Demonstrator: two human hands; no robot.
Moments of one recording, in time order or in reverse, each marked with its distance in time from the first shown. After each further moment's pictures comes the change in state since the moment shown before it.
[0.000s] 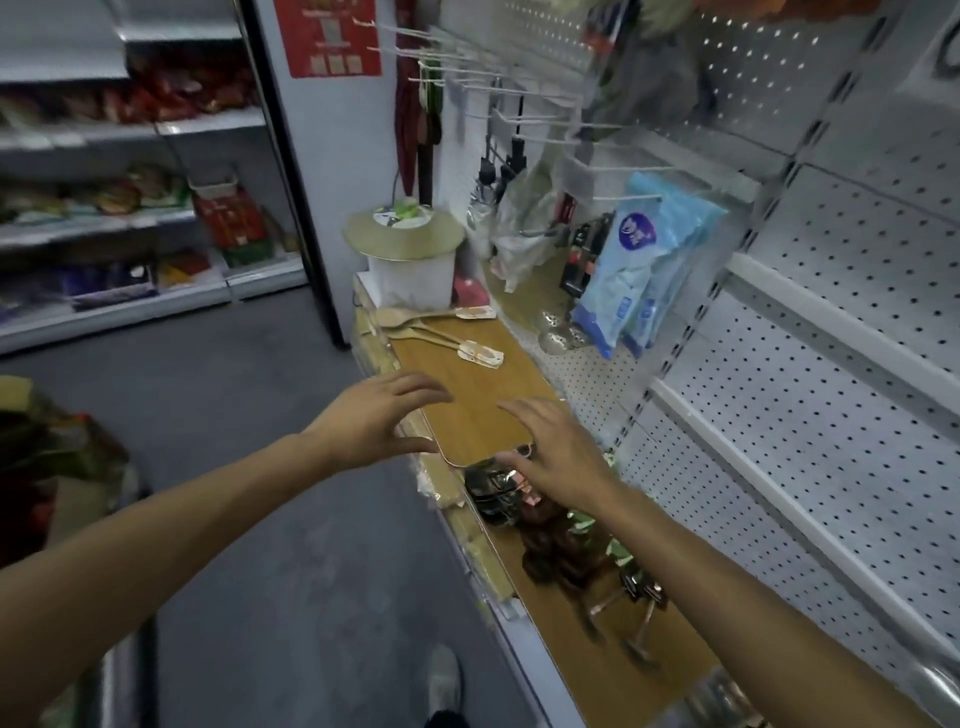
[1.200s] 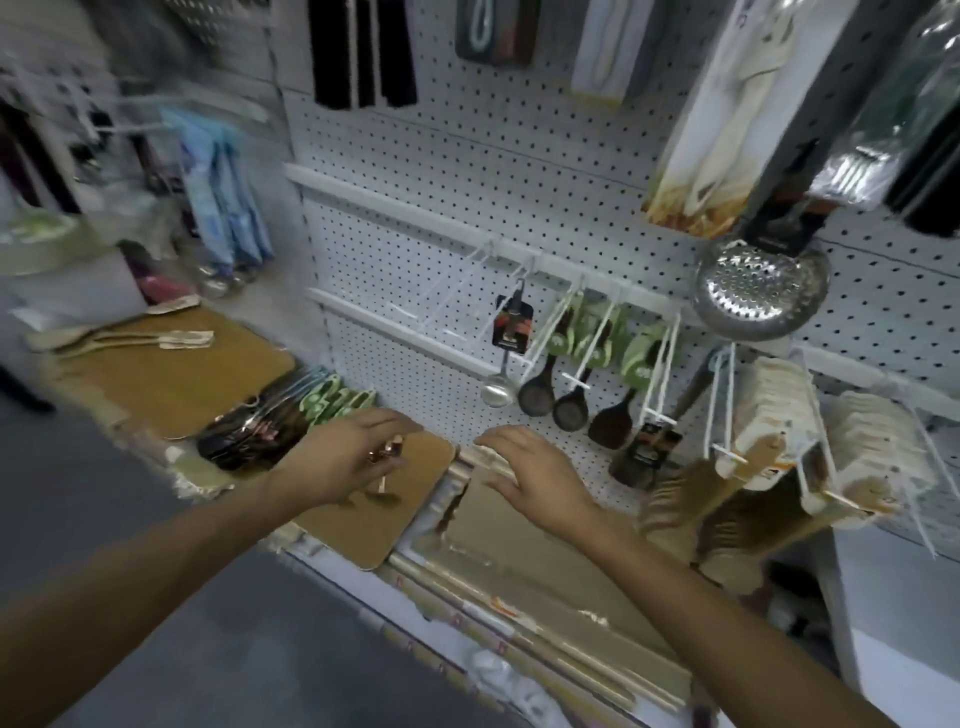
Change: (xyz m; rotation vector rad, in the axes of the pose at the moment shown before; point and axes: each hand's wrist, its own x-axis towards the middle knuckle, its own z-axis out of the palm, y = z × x) left_hand 0.006 0.490 0.100 -0.216 -0.107 0.415; right_hand -0.565 0.052 -0.123 -0.105 0.212 0.405
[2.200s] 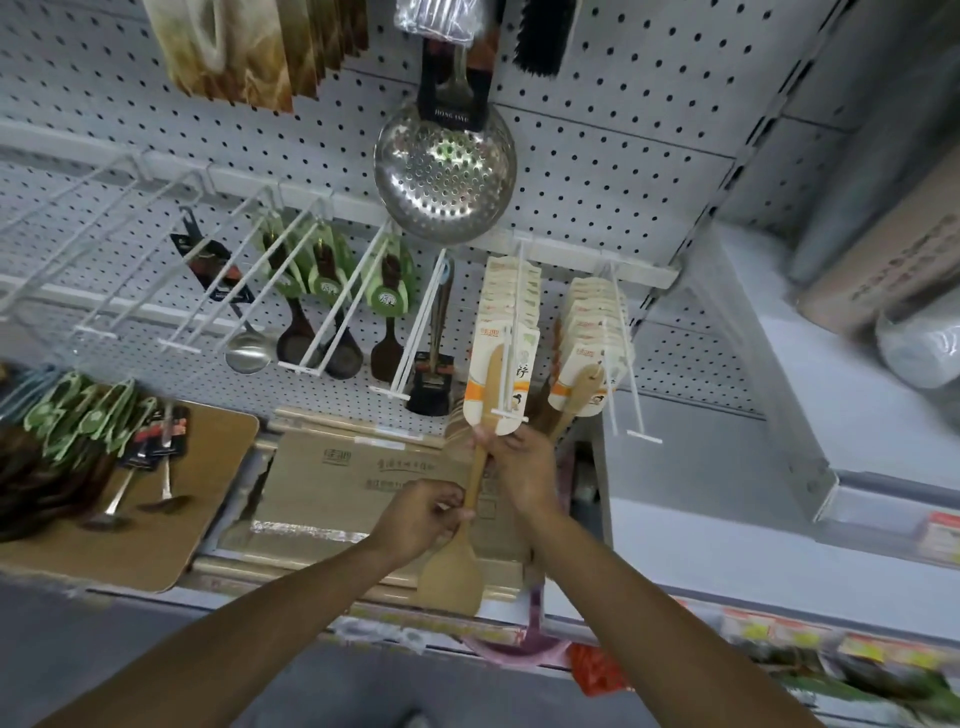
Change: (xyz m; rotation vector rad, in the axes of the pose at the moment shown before) left_hand 0.164 0.299 0.279 -0.986 -0.442 -0.353; right_hand -0.198 0.192 -0.050 1.118 0.707 0.954
